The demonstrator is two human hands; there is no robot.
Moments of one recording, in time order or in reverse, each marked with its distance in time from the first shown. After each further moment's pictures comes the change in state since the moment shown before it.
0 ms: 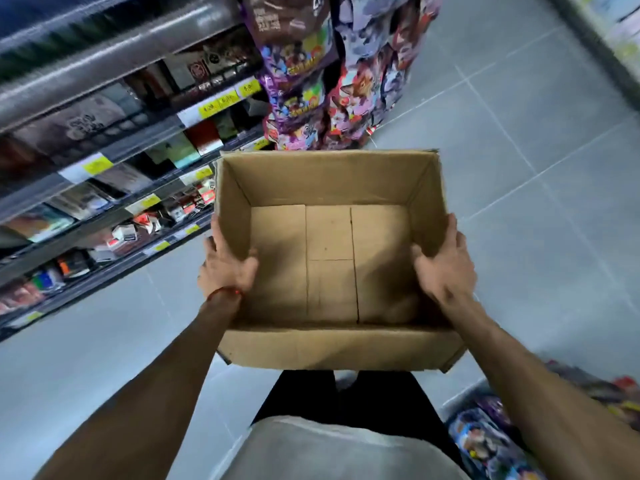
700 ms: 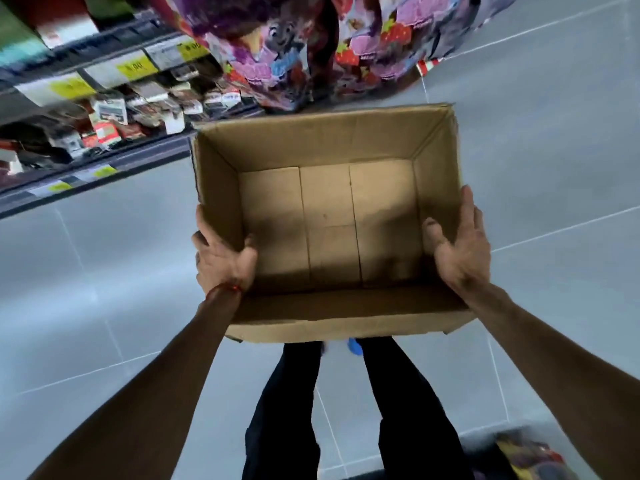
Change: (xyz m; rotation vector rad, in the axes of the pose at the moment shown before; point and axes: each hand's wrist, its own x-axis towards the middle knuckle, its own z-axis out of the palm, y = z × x) left_hand 0.167 0.062 0.293 -0.126 0.024 -0.397; right_hand 0.346 0.062 0.180 -0.013 -0.239 -0.200
